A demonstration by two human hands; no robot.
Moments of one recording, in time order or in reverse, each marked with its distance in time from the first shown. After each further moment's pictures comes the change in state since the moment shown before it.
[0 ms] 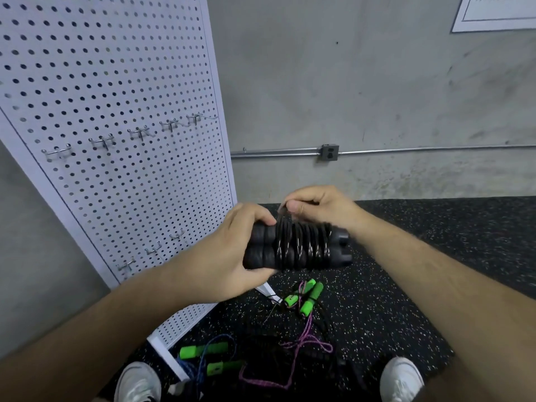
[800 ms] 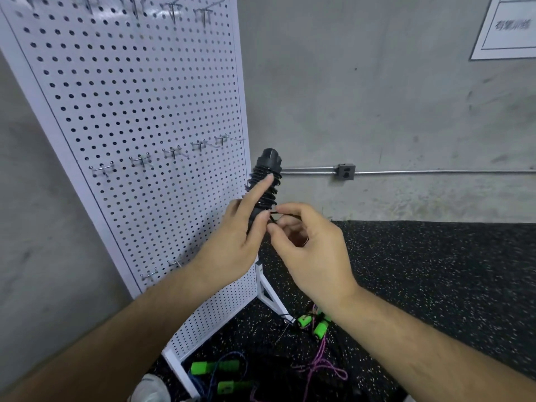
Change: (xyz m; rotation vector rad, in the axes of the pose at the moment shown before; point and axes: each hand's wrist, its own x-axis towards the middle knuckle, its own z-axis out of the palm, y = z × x) left_hand 0.018 -0.016 -0.015 -0.062 0.323 -0.220; right_hand -0.018 -0.036 0.094 -0.022 0.542 -0.333
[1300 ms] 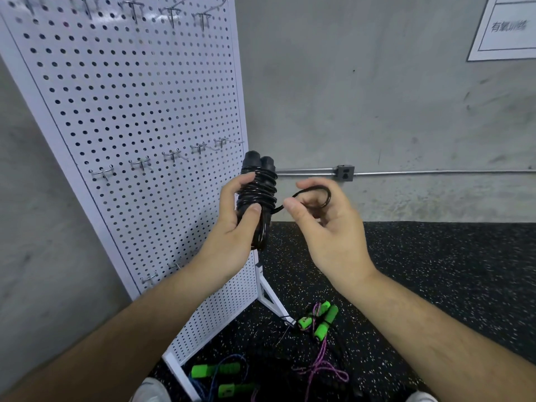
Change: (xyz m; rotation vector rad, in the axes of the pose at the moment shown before) left_hand 0.001 0.027 -0.006 -0.476 0.103 -0.181; right_hand 0.021 -0.011 -0.020 0.252 0.028 -0.004
